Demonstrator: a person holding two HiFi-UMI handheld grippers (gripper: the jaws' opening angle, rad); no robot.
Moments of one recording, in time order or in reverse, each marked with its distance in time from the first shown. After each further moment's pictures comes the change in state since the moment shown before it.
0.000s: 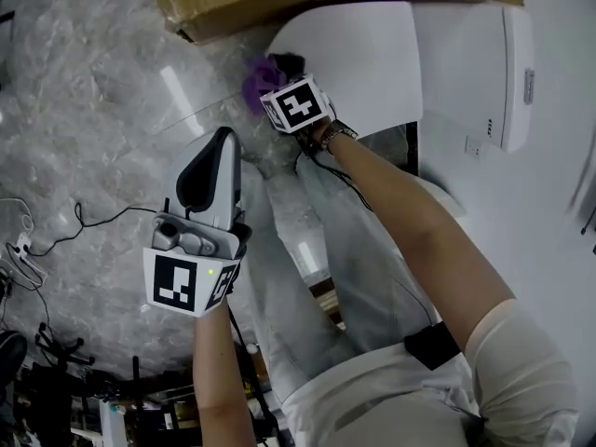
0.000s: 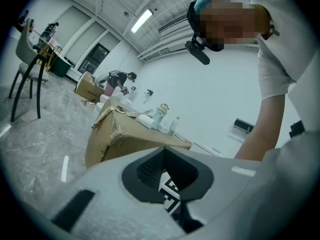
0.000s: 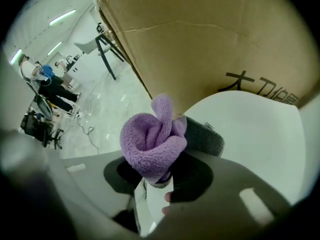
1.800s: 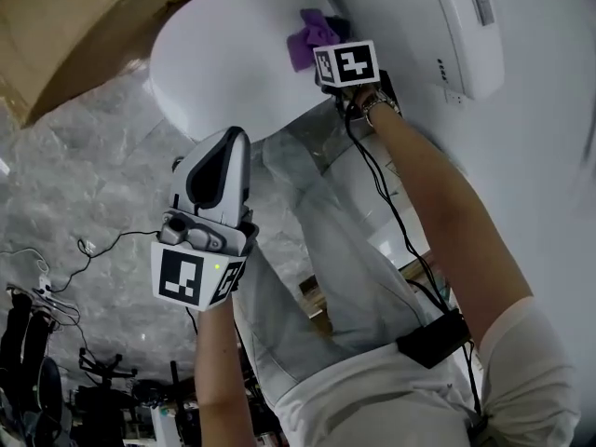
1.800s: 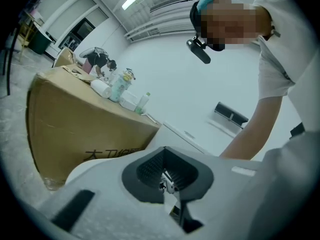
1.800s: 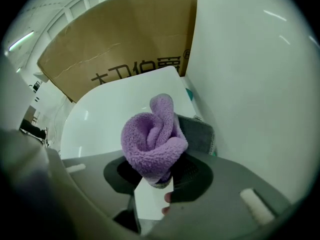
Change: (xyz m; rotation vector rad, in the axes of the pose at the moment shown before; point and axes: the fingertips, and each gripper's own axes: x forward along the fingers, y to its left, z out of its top) left arm 0.122 -0.172 -0.100 -0.028 0.156 -0.217; right arm -0.111 -0.298 -0.142 0.360 -0.105 -0.266
